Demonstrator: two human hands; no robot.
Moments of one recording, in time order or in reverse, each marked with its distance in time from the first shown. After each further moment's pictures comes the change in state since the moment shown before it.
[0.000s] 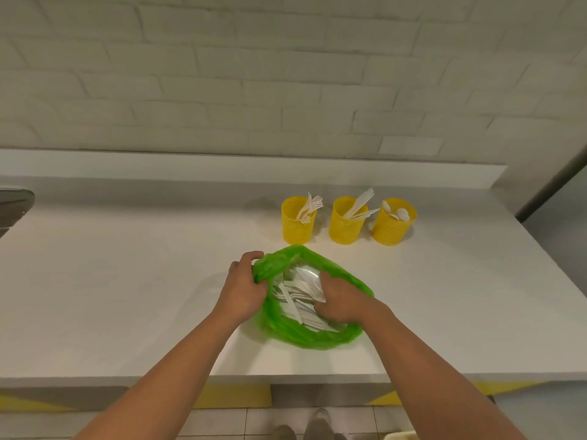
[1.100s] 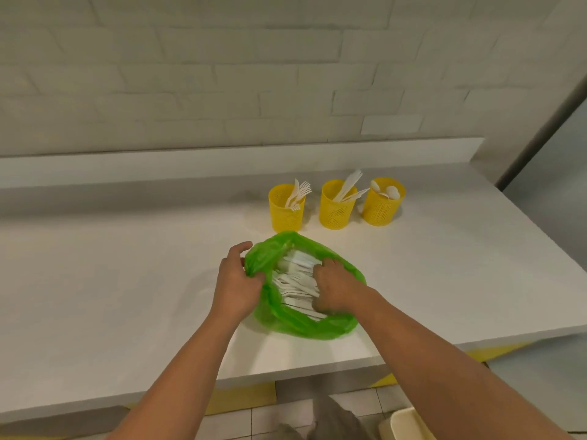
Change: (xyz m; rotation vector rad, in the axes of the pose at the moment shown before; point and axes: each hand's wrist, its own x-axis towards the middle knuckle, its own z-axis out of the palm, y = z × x) left_hand 0.004 -0.016 0.006 -0.139 0.059 0.003; right_hand 0.010 -0.010 0.023 -0.154 0.072 0.085
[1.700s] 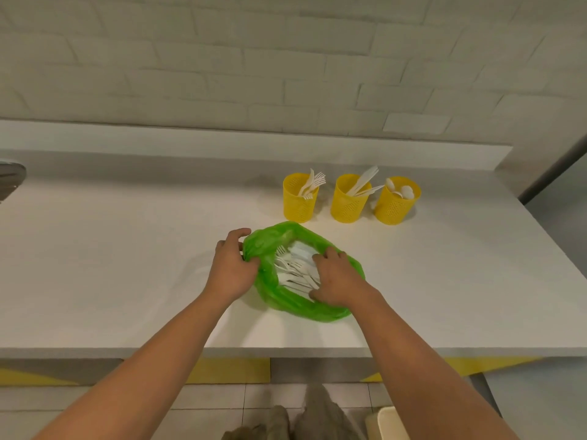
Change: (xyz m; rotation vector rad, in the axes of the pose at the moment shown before) left_hand -0.012 0.004 -0.017 0.057 0.054 -0.006; right_hand -0.014 -0.007 -0.007 -0.032 0.039 -0.034
